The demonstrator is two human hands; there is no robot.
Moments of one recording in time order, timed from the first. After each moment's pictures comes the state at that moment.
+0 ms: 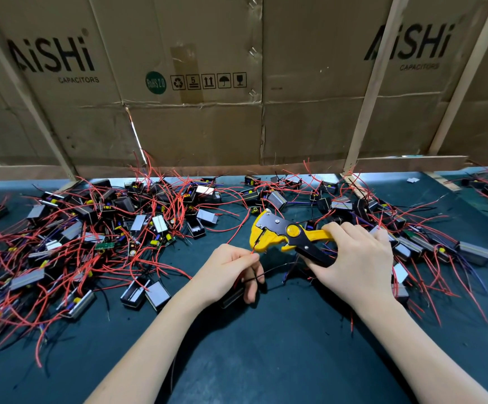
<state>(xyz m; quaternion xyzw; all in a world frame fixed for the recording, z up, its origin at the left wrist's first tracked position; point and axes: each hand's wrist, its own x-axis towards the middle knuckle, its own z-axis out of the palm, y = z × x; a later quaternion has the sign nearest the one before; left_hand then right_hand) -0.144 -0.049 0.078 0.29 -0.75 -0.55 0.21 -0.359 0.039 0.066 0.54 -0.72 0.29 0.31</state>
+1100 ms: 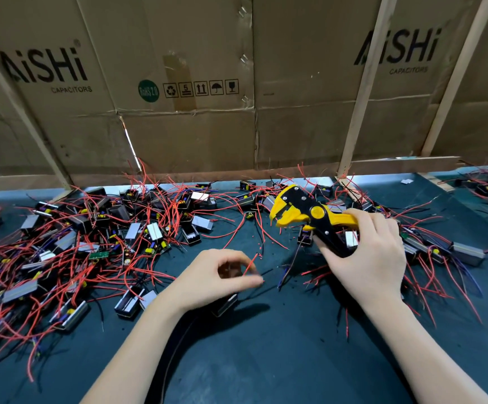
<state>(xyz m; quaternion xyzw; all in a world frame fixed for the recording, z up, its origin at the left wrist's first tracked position) -0.126 -0.061 0.082 0.28 -0.87 -0.36 0.19 -0.375 0.042 0.072 0.45 -0.74 0.42 0.26</state>
